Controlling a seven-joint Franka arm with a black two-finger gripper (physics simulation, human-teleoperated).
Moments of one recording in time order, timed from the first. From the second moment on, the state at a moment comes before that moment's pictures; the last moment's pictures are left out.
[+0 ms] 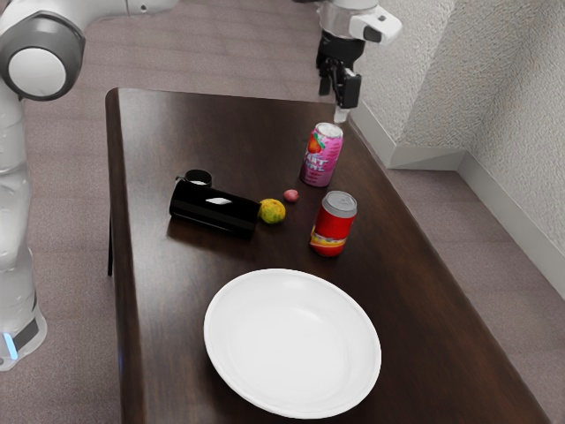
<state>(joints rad) 0.00 0.02 0.02 -1.35 0.05 1.52 0.00</state>
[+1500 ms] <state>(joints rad) 0.09 -0.17 -0.09 -1.93 0.07 1.82 0.08</state>
